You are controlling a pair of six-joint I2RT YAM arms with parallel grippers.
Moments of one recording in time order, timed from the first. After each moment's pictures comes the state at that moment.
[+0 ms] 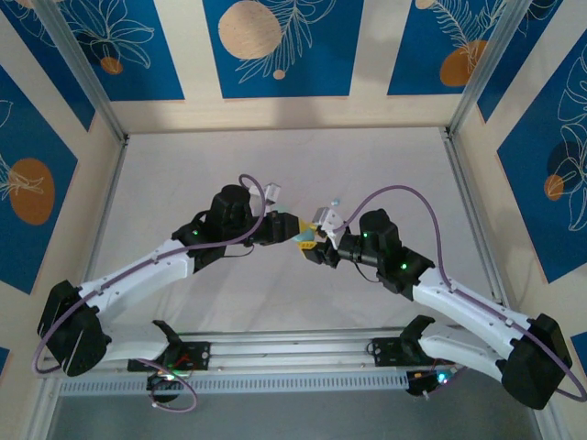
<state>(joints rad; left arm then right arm) -0.76 1.25 0.92 -0.10 0.47 -0.90 0.72 0.95 0.60 0.03 -0.37 -0.17</state>
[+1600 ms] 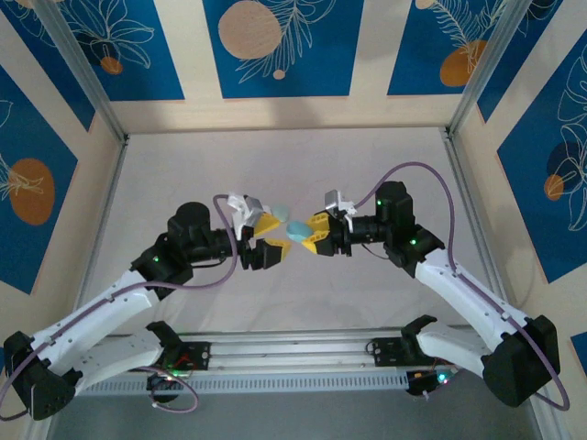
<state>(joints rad) -0.76 0.93 0.81 -0.08 0.53 -0.19 0.50 1.04 0.79 -0.06 -1.02 -0.10</state>
